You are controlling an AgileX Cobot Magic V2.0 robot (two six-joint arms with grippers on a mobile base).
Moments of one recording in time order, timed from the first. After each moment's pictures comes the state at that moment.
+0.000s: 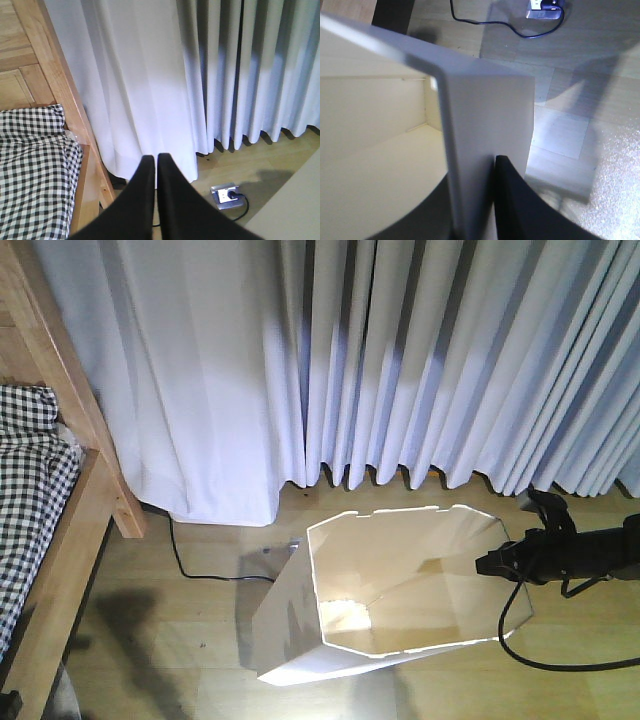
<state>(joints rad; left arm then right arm) -0.07 -0.02 0.03 0.00 0.36 0.08 -0.35 2.43 -0.97 1.50 0.72 -1.92</state>
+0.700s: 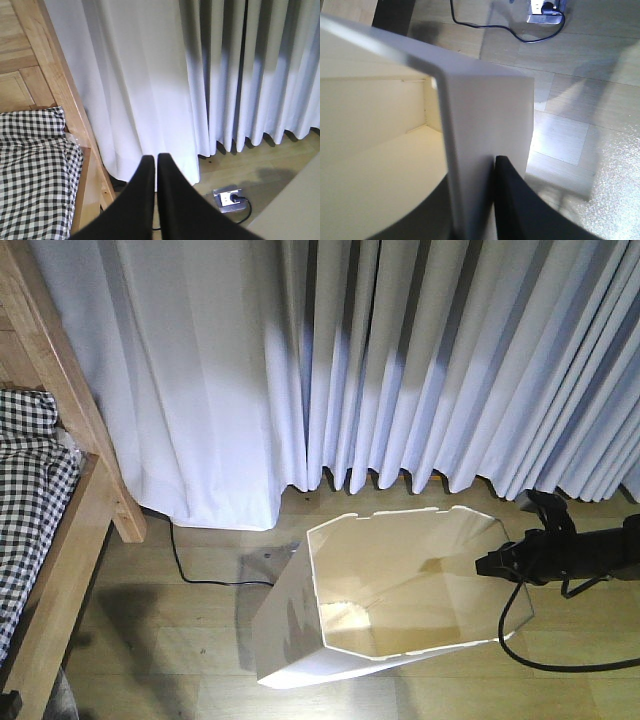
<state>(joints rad) -0.07 -0.02 0.03 0.00 0.36 0.08 -0.35 2.43 -0.97 1.49 0.72 -1.92</state>
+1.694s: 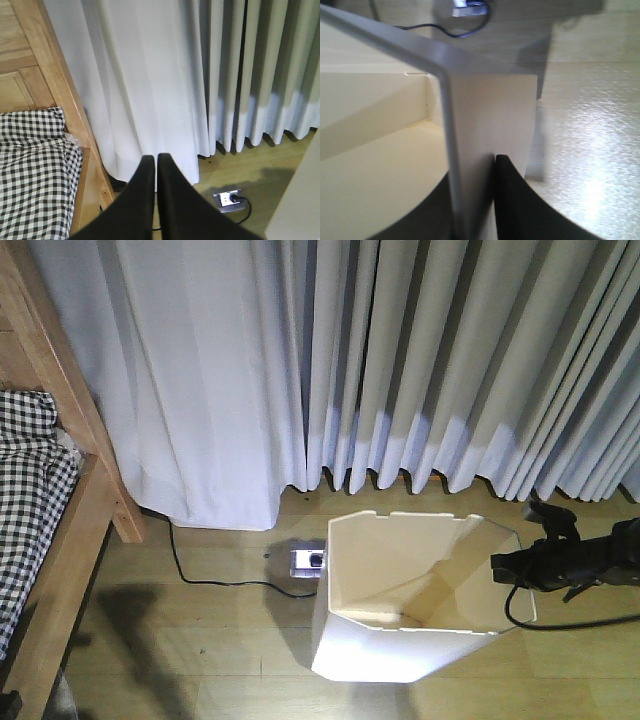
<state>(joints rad) -0.07 -0.02 0.03 0.00 0.36 0.08 -0.35 2.60 -1.12 1.59 0.50 -1.88</state>
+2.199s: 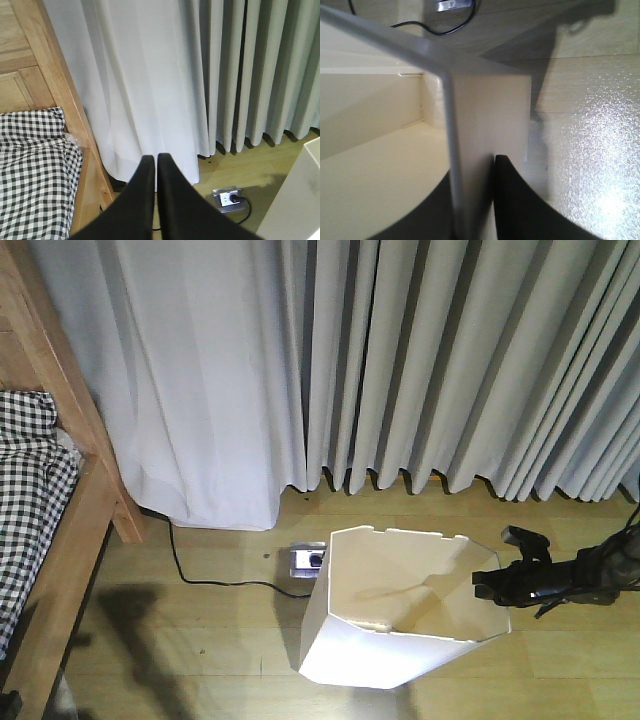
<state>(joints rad) -0.07 -0.02 0.03 0.00 0.36 0.08 -0.35 2.98 -1.49 1.59 0.52 -1.81</state>
